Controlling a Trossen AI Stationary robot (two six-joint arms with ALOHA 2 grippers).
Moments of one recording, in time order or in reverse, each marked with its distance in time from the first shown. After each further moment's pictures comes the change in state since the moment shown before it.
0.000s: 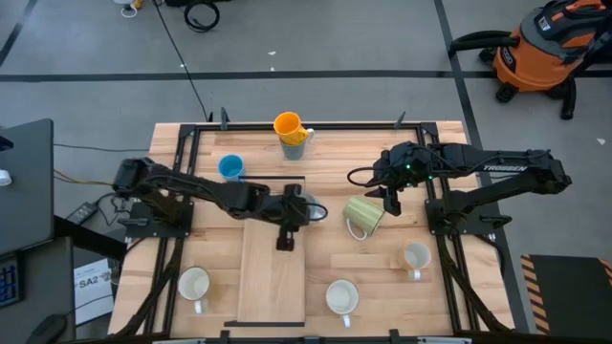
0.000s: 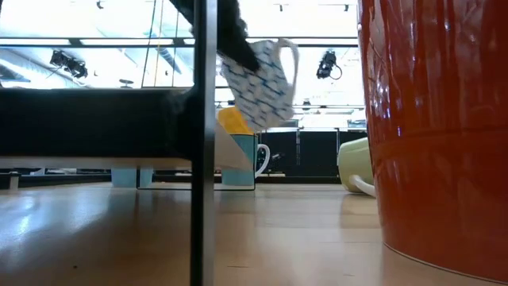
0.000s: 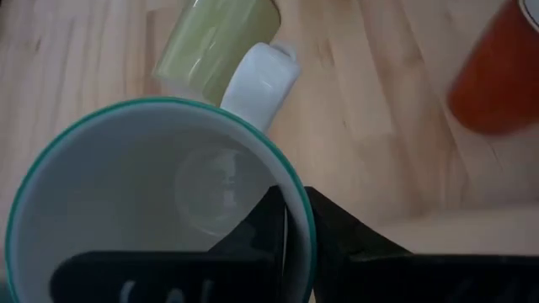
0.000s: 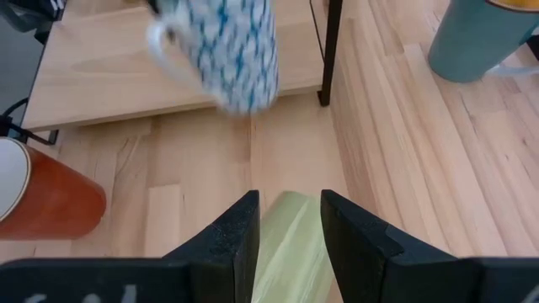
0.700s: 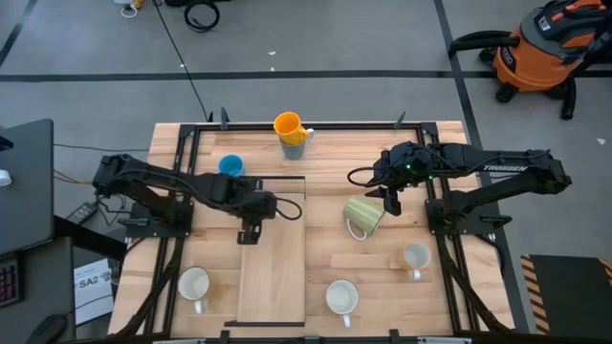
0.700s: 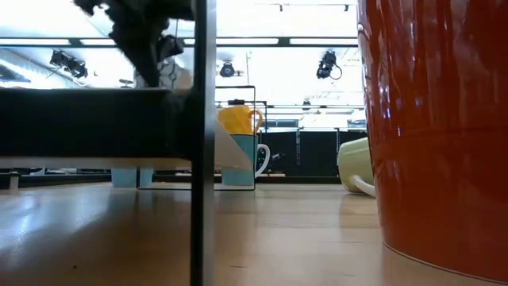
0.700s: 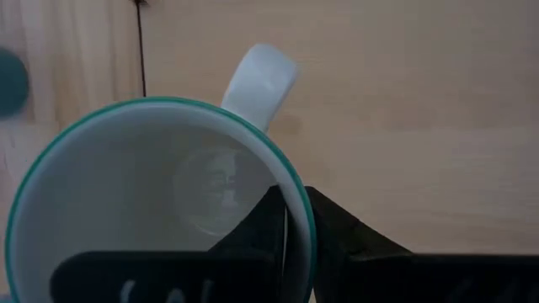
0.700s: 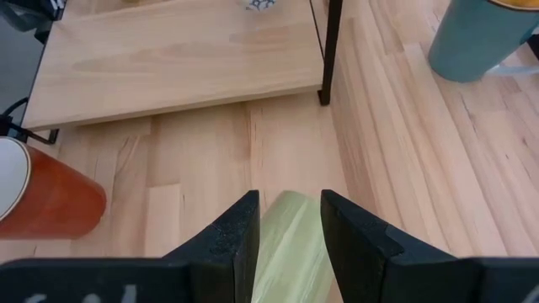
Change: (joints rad) left arm 0.002 -0.152 -0.061 -0.532 0.001 -0.147; right arm 0.000 0.000 0.000 0.001 0.000 0.000
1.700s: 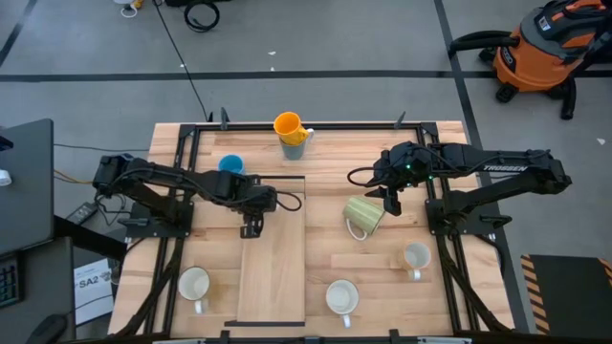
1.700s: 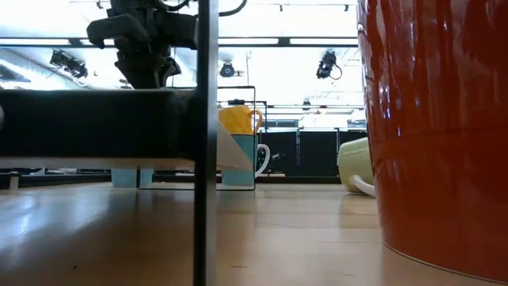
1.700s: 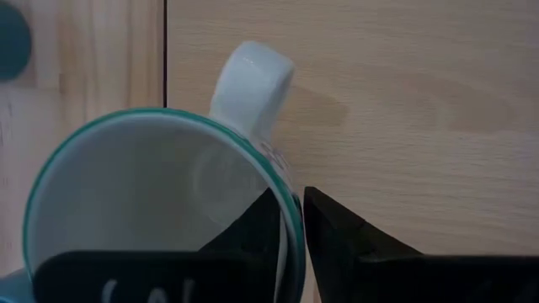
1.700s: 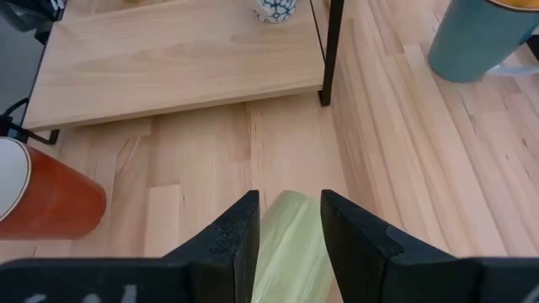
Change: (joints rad) left arm 0.073 0.000 -0.096 0.088 -0.010 -0.002; right arm 0.000 0.000 0.000 0.000 0.000 0.000
